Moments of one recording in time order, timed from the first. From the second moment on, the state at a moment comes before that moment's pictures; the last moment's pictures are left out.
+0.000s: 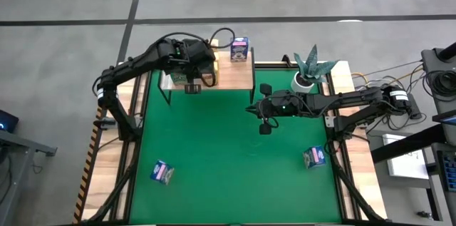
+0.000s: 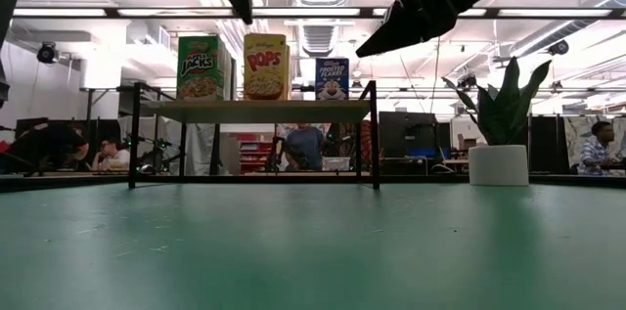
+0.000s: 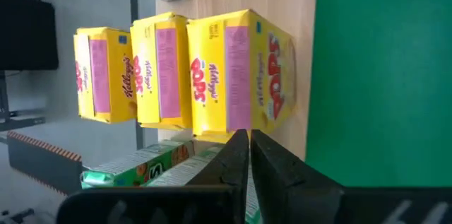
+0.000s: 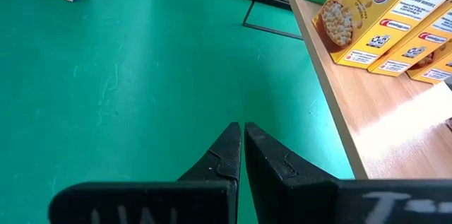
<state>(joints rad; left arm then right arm) 0.30 1.71 2.03 -1.47 -0.39 0.39 -0.06 1.31 0.84 -0.01 0.11 -0.28</state>
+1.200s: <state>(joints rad) 0.31 1.67 1.99 -1.46 -0.38 0.29 -0.06 1.31 0.84 -0.01 0.11 -0.28</state>
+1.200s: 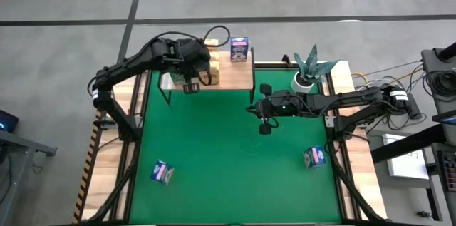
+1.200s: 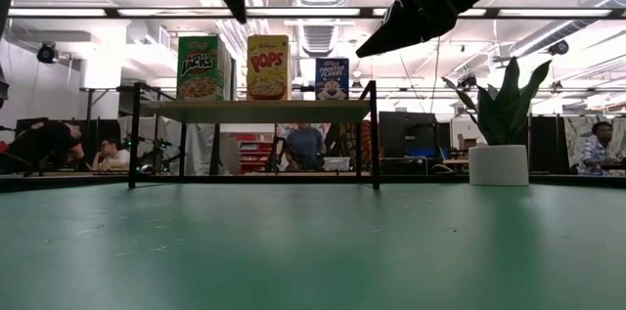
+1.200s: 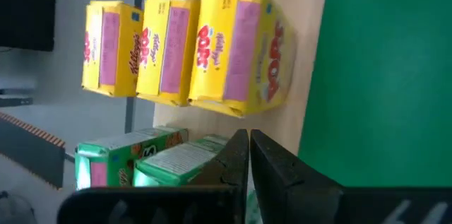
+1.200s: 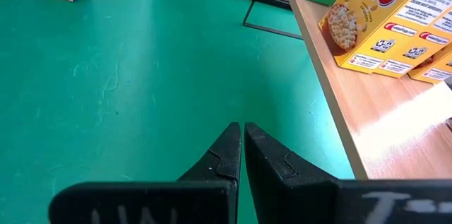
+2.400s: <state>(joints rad) -0.28 1.03 0.99 -0.40 -0.39 0.17 0.13 1.31 0.92 -0.32 0.01 0.50</state>
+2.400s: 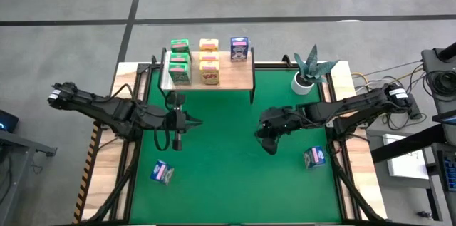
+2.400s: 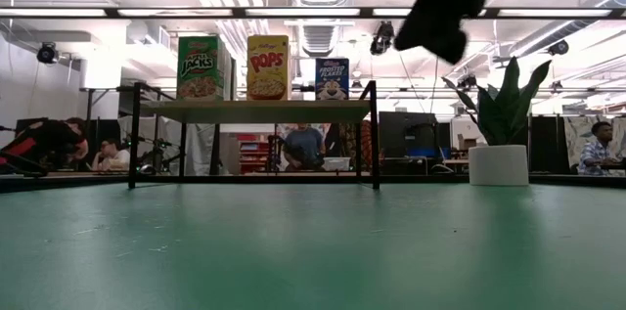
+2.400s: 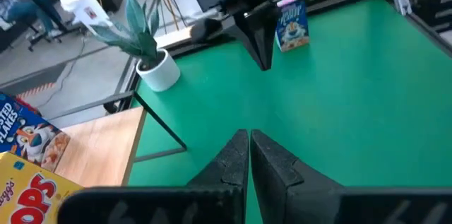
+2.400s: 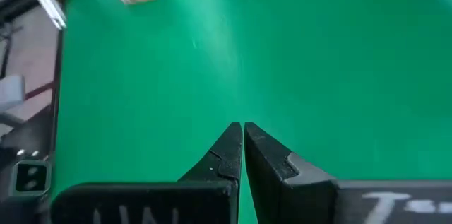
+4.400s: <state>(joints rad) -0.28 1.02 0.96 -0.38 -0.44 0.15 0.66 1.28 0.99 -1.37 -0.16 1.80</state>
